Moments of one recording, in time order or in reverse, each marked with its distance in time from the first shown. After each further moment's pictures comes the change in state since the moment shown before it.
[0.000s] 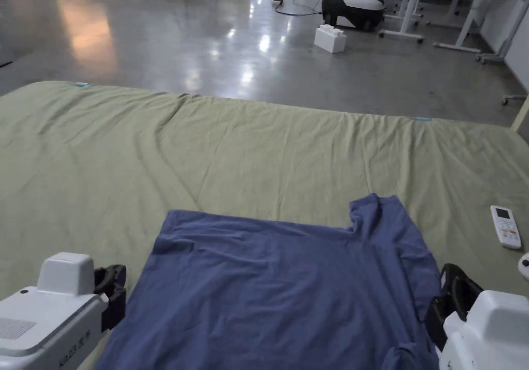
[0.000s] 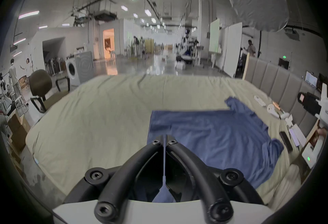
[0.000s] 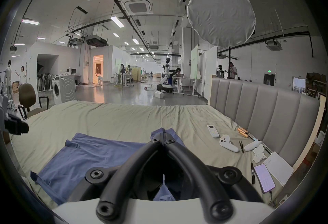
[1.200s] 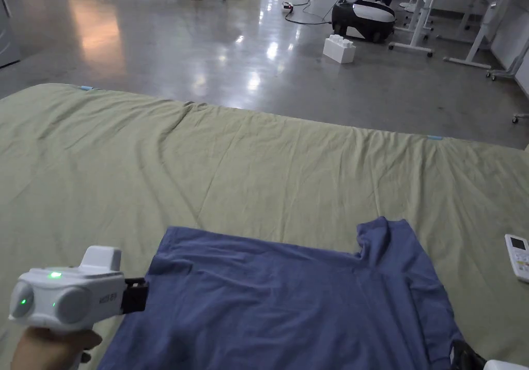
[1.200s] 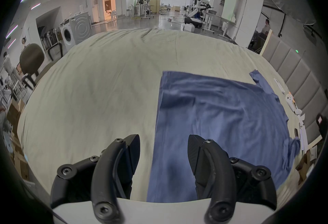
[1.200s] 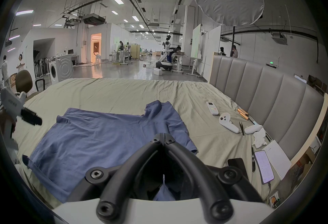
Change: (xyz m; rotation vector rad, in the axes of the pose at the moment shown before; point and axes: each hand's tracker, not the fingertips) left arm -0.027 0.033 -0.177 -0.291 0.008 0.053; right arm 0.009 -0.036 -0.037 -0.210 0.001 0.039
